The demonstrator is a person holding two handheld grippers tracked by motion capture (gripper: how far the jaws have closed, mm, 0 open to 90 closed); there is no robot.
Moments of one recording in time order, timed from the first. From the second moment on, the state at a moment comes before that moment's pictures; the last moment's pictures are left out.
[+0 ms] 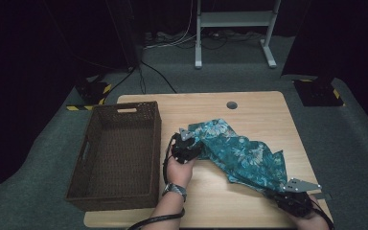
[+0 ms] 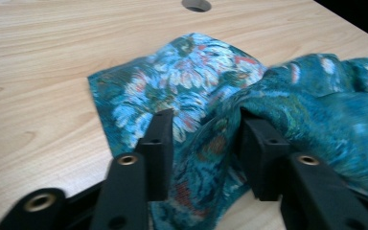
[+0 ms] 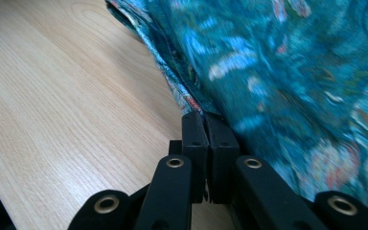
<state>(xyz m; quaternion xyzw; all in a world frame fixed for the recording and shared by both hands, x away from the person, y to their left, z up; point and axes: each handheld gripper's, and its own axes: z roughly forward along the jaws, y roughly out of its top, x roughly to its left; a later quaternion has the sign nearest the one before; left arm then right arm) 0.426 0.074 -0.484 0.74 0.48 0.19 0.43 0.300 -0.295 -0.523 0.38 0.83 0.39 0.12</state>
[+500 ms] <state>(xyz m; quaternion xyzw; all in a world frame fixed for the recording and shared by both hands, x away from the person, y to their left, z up) 0.365 0.070 -0.495 0.75 0.47 0.19 0.43 0.302 -0.280 -0.523 0.38 0.83 0.39 0.14</state>
